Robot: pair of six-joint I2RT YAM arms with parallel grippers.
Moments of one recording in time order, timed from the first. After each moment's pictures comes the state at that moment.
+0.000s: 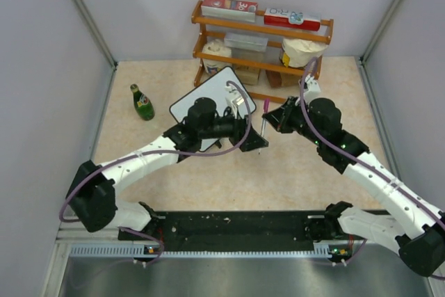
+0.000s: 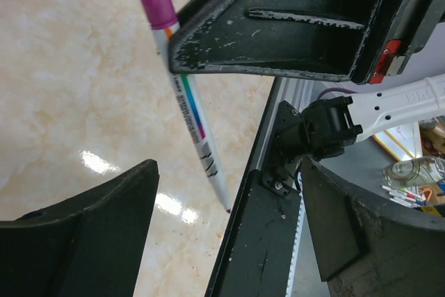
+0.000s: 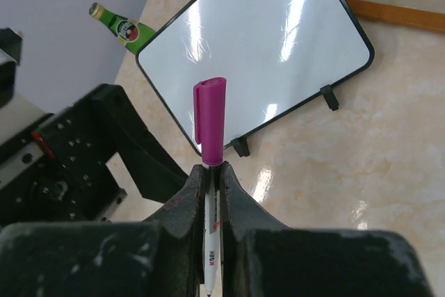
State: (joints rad) left arm -0.75 1.34 0.96 0.15 0.58 -0.50; right arm 0.59 0.98 0.90 -0.20 -0.05 0.60
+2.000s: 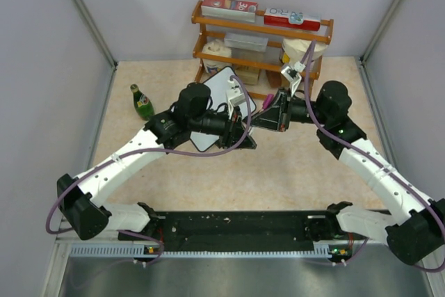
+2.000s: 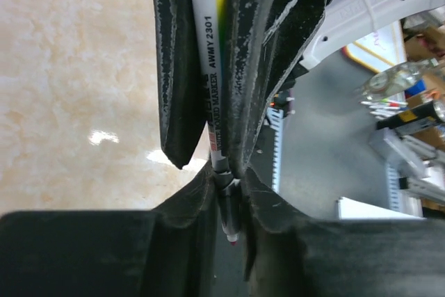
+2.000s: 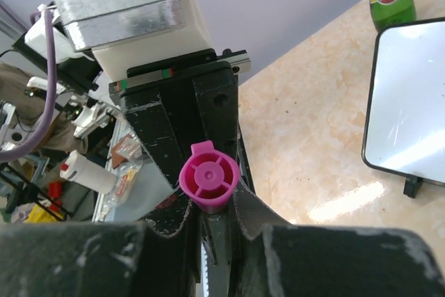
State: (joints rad) left arm -0.76 1.30 1.25 -0.34 0.80 -0.23; right arm 0.48 1.10 0.98 0.17 -0.97 0.66
